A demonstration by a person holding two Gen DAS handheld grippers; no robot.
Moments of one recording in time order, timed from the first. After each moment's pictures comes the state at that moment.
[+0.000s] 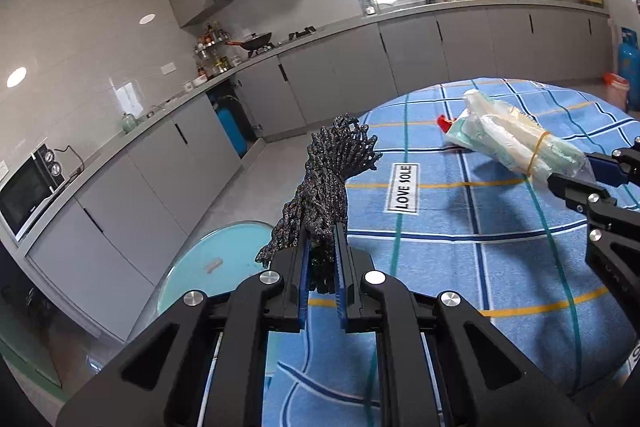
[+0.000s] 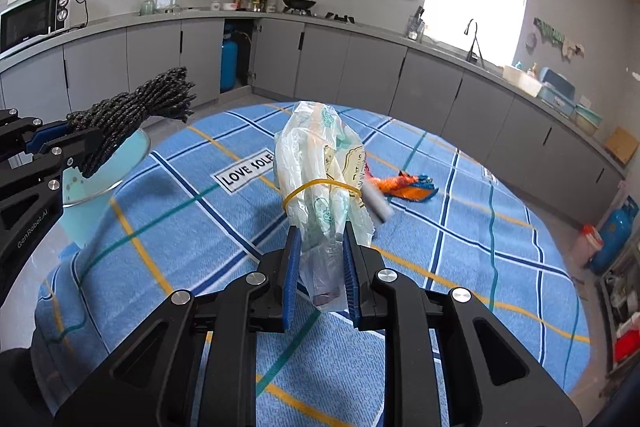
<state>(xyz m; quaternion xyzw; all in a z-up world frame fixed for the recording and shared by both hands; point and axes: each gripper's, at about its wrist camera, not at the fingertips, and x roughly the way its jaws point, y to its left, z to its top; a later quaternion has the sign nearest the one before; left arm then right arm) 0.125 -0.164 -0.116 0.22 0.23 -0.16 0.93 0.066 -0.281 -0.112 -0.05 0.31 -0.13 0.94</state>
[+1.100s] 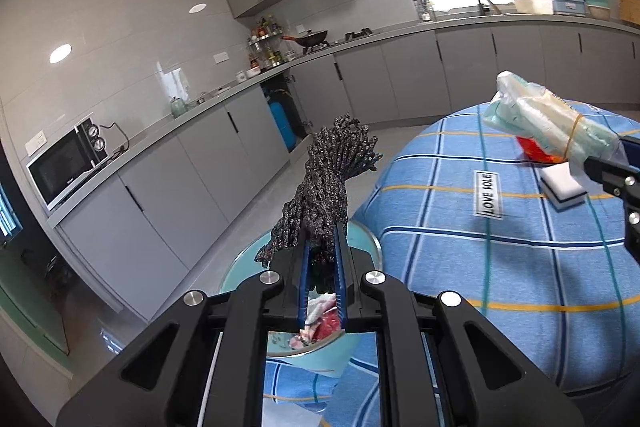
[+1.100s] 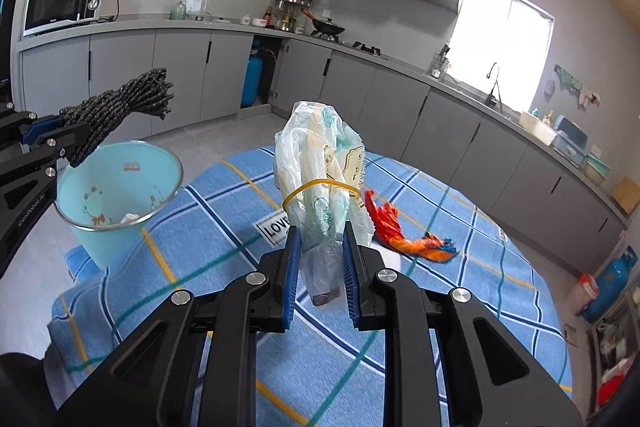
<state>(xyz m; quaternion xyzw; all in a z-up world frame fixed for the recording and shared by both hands) 0.146 -0.104 -0.100 0.19 0.22 -0.07 0.95 0.090 -0.234 -0.085 -0.11 0.27 -0.09 0.95</state>
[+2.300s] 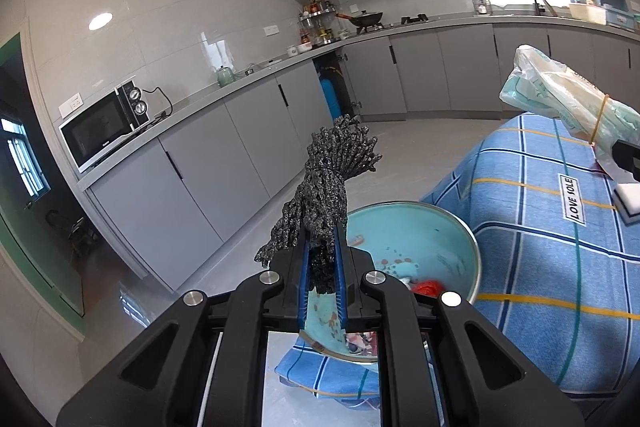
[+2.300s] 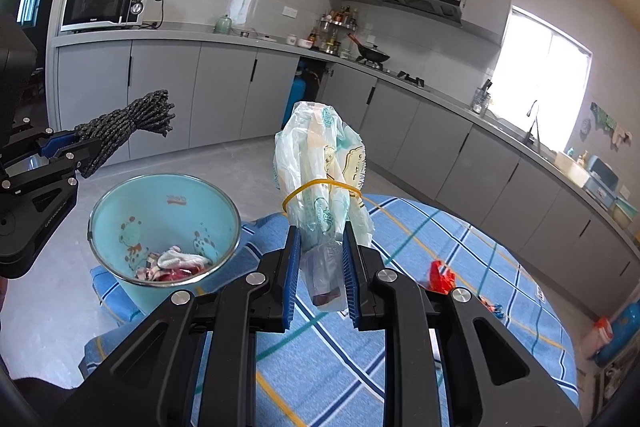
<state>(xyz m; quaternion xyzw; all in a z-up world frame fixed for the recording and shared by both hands) 0.190 -0.034 -0.097 0.16 0.24 0.02 0.96 0.137 -0.176 -0.067 -0.14 0.24 -0.02 0.96</state>
